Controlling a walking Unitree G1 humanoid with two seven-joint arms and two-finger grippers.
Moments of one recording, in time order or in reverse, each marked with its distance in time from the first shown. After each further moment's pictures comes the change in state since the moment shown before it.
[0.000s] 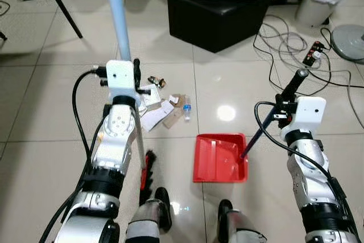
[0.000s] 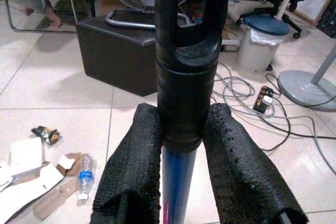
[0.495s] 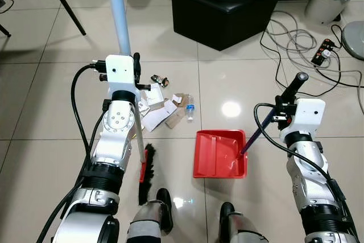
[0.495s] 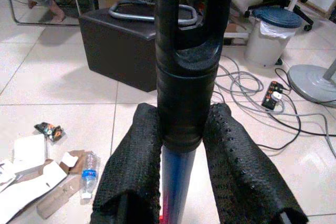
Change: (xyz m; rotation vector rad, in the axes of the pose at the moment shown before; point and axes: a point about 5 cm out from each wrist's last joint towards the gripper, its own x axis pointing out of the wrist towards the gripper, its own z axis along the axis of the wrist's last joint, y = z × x) left arm 0.004 0.001 0.005 0.008 -0.017 -0.001; right arm -0.001 0.001 -0.001 0.002 0.000 -0.003
